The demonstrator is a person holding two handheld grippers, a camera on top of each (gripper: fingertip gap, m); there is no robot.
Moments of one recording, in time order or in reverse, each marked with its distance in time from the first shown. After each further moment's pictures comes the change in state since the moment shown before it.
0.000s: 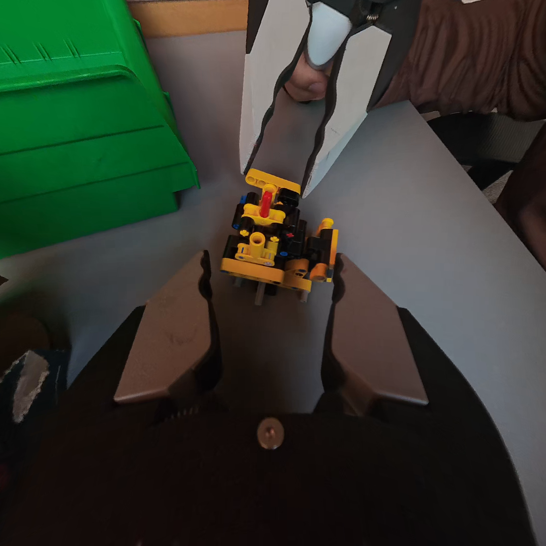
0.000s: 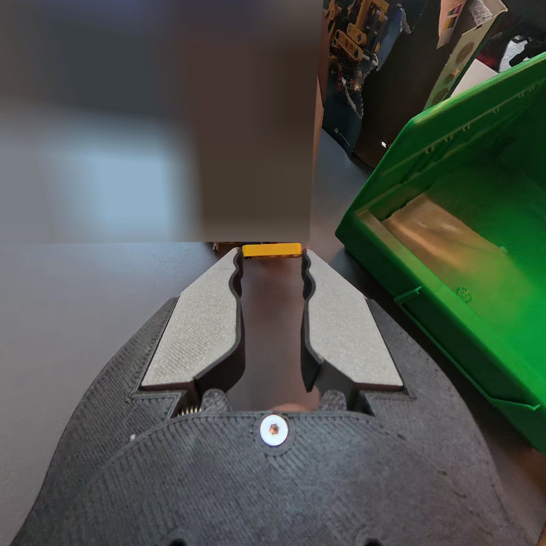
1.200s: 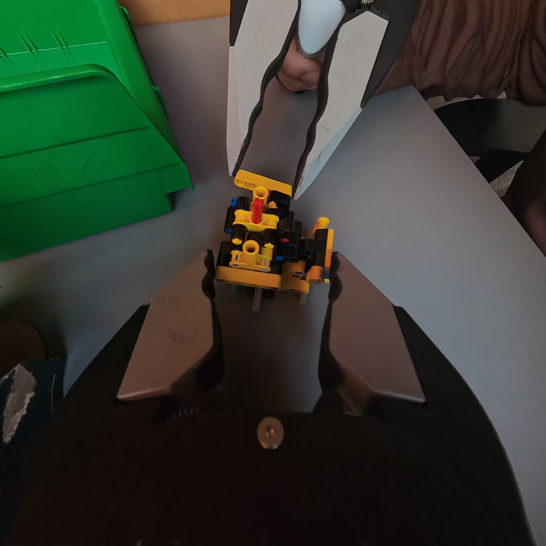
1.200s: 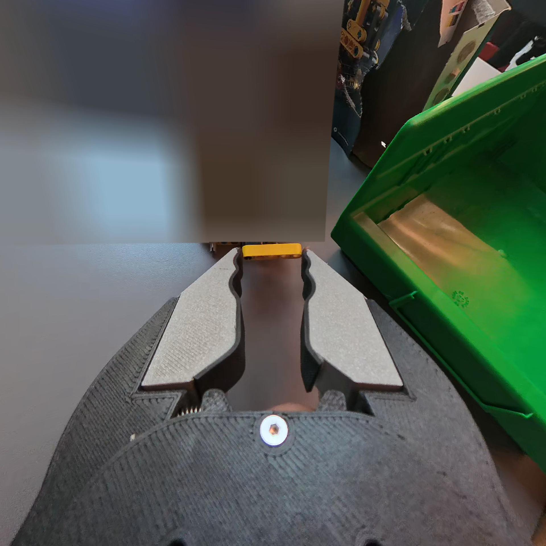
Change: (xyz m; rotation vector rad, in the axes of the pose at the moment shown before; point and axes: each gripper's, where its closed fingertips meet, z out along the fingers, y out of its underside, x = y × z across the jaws) left arm 0.002 0.001 0.006 -0.039 -0.008 0.012; right arm 0.004 0.001 0.003 -0.012 -0.007 -0.012
